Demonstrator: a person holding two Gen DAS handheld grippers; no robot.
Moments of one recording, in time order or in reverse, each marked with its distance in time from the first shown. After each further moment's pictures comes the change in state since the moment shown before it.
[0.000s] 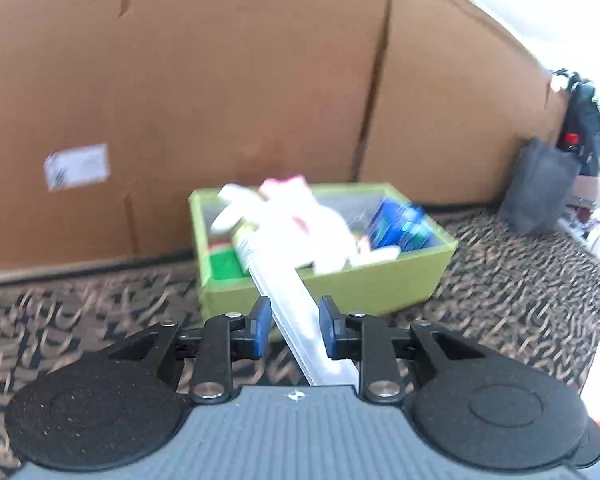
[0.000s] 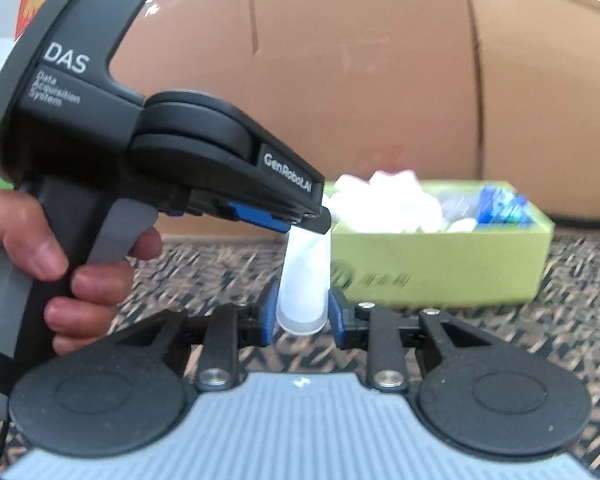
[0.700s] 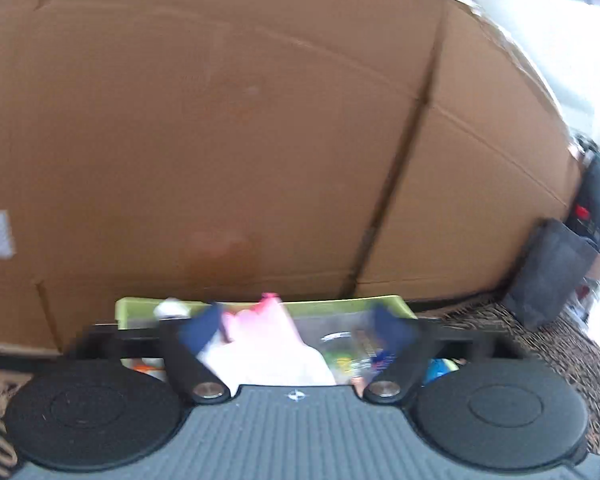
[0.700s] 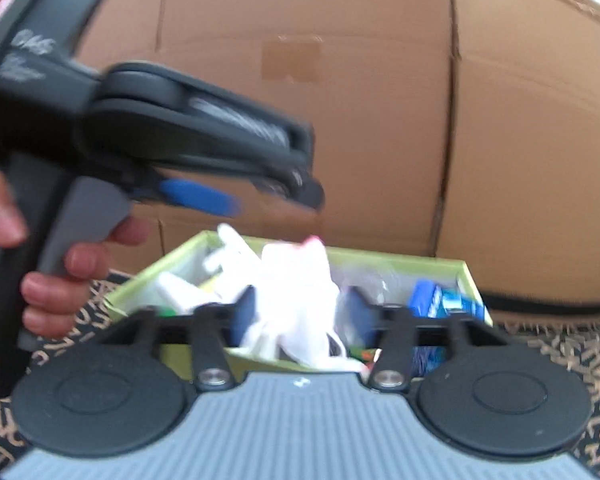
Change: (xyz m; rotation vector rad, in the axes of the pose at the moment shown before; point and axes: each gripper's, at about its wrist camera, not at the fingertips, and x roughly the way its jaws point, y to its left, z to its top) left arm 0.107 0.008 0.067 -0.148 -0.133 -0.033; right arm 0.109 -0.114 0.057 -0.103 -0.025 -0.065
